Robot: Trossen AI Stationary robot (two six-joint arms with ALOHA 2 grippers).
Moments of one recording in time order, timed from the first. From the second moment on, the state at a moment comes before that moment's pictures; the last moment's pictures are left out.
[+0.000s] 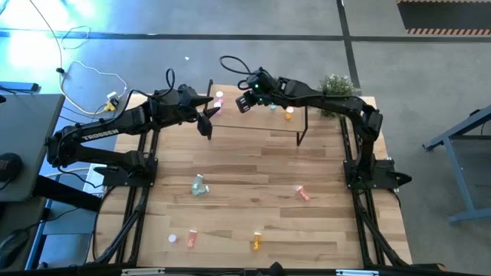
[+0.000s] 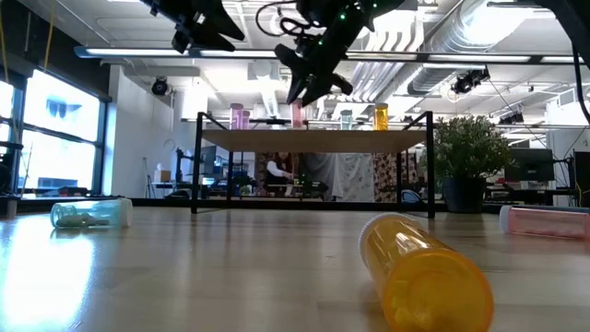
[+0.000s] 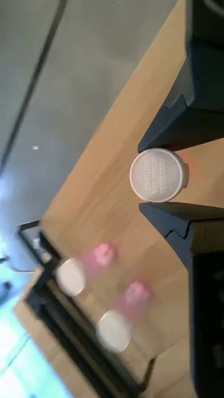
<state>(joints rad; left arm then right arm) 0.47 1.03 0.94 -0.22 -0.21 -0.09 -0.39 1.90 1.77 -0.58 0.27 0.41</state>
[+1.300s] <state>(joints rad) 0.47 1.03 0.94 -0.23 -0.18 -0.07 -0.33 1.94 1.75 -0.51 0.43 0.44</state>
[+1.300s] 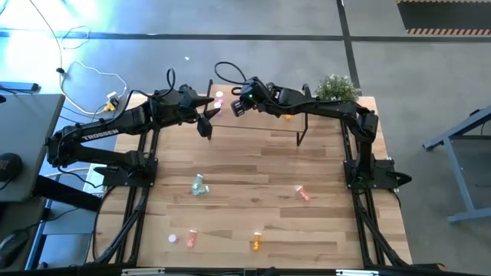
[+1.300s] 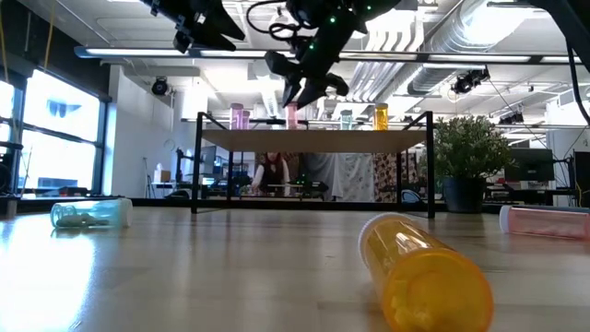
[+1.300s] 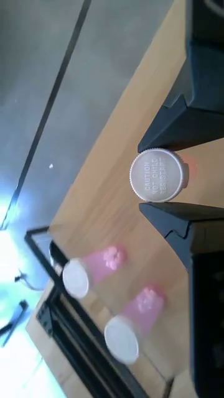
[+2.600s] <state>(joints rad) 0.47 1.03 0.94 -0.23 -0.19 -0.07 -0.33 1.97 1.75 -0.53 0.42 0.44</state>
